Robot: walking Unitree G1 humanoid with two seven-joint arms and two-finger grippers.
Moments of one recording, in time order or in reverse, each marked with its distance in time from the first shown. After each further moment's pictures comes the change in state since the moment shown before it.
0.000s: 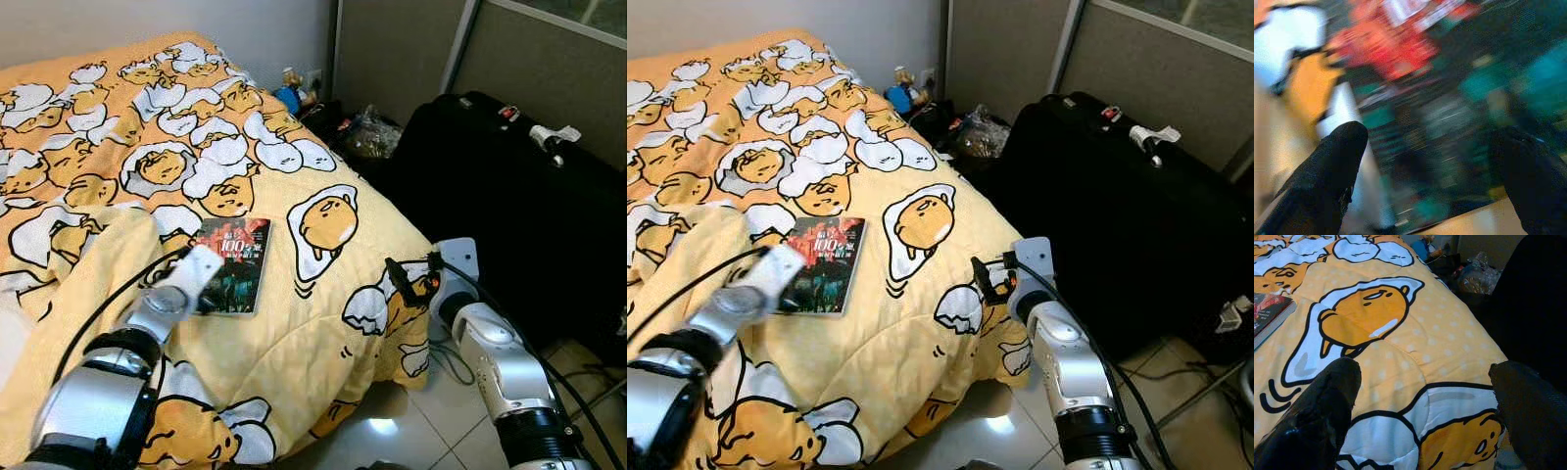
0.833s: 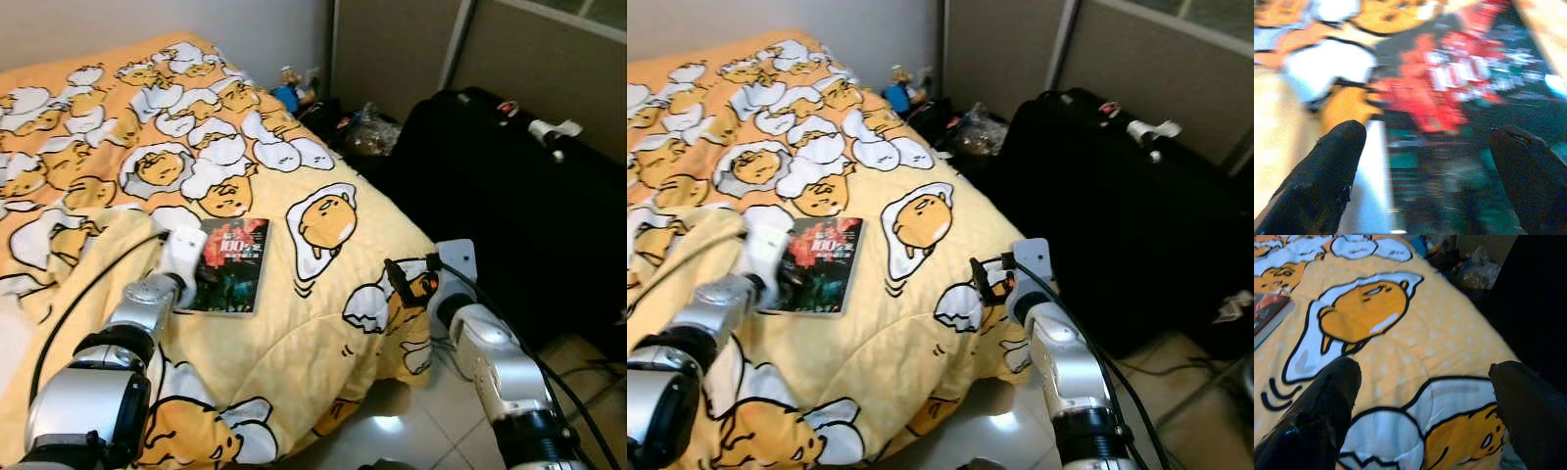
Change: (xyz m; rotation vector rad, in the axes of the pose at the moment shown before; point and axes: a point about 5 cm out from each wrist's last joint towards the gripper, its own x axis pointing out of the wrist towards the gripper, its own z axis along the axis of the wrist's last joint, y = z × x) left arm -0.007 0.026 0.012 -0.279 -0.178 0.122; right arm -0.003 0.002 -0.007 0.018 0.014 -0.021
